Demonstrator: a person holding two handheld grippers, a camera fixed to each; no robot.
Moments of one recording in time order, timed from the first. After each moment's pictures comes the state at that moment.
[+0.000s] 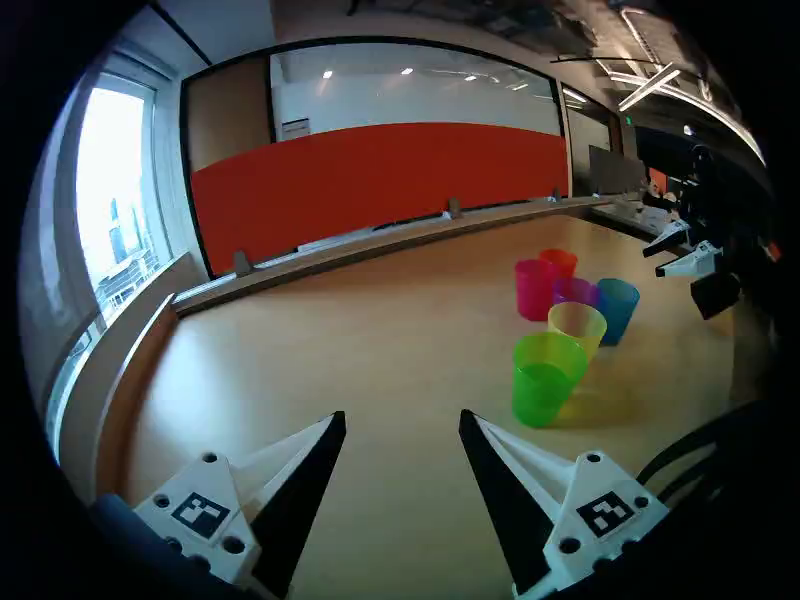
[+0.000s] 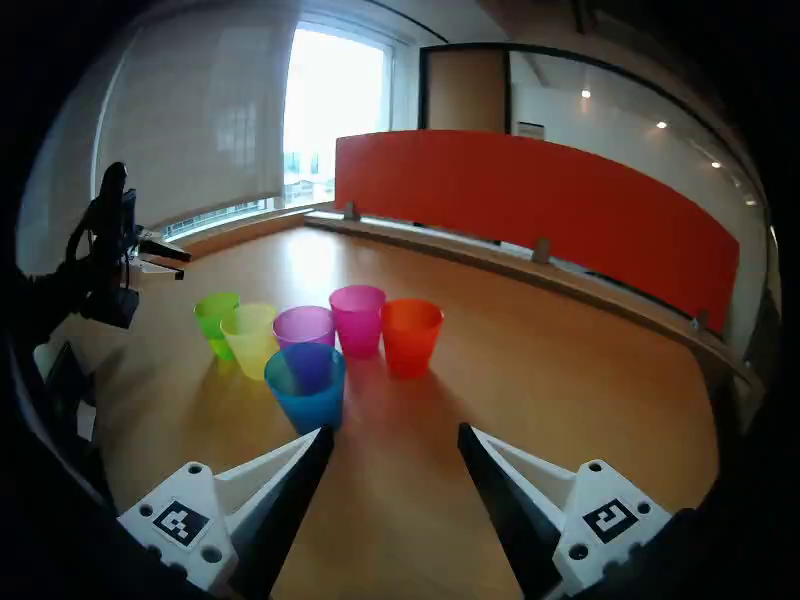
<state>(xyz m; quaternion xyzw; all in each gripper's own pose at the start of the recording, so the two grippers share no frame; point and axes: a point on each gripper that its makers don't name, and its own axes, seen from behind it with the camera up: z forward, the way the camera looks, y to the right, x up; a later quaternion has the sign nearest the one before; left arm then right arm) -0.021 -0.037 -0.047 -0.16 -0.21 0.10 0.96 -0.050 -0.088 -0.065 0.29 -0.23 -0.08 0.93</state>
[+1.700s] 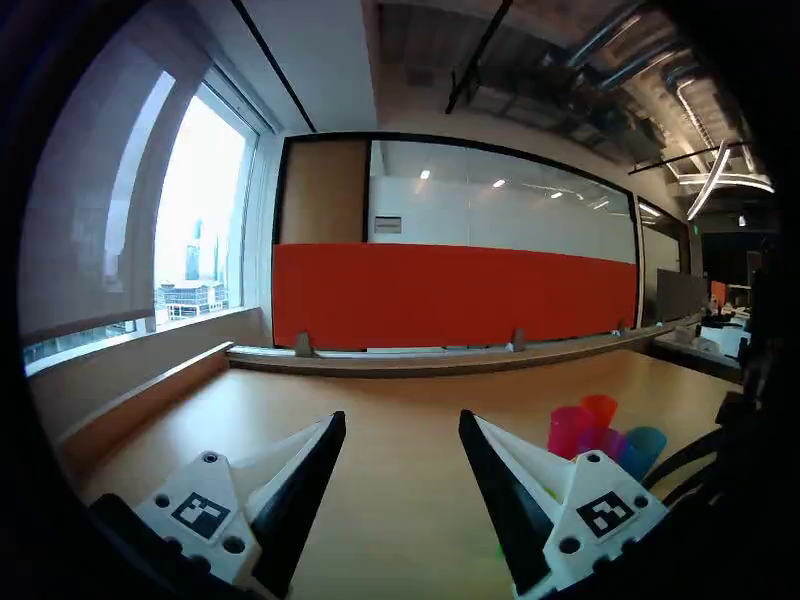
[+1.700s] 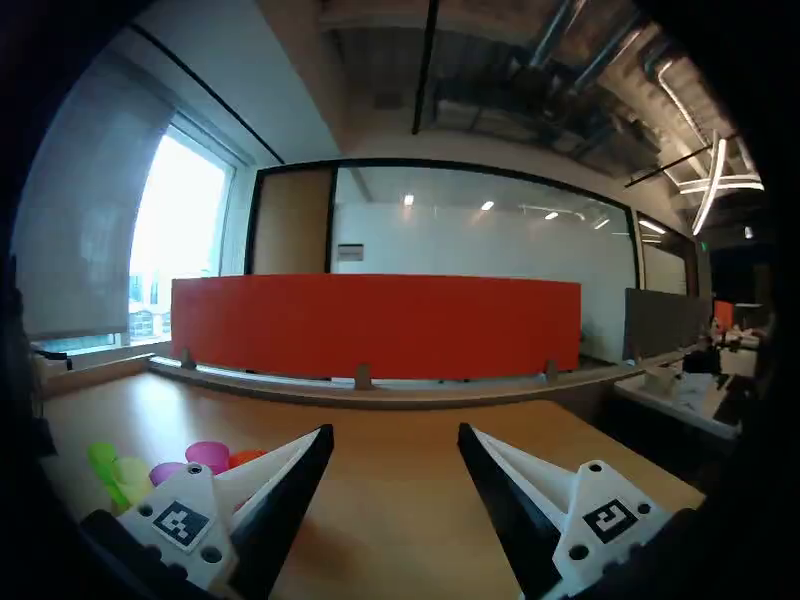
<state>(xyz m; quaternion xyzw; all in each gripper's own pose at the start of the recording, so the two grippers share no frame) 0.067 -0.009 -0.021 -0.03 -0.02 -0.01 1.00 0.060 0.003 -0.010 -0.01 0.00 0.00 1.00</state>
